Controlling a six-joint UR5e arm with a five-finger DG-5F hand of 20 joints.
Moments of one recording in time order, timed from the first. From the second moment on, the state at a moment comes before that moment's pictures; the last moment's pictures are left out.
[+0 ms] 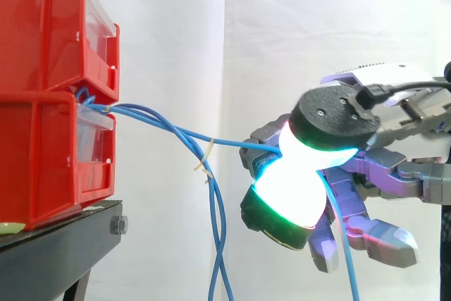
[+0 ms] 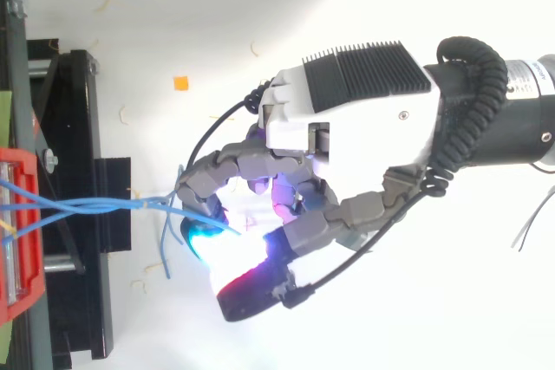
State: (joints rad) arm 0.10 -2.21 -1.25 -2.87 -1.54 -0.59
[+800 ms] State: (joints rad) arm 0.10 -2.21 -1.25 -2.86 -1.53 -0.75
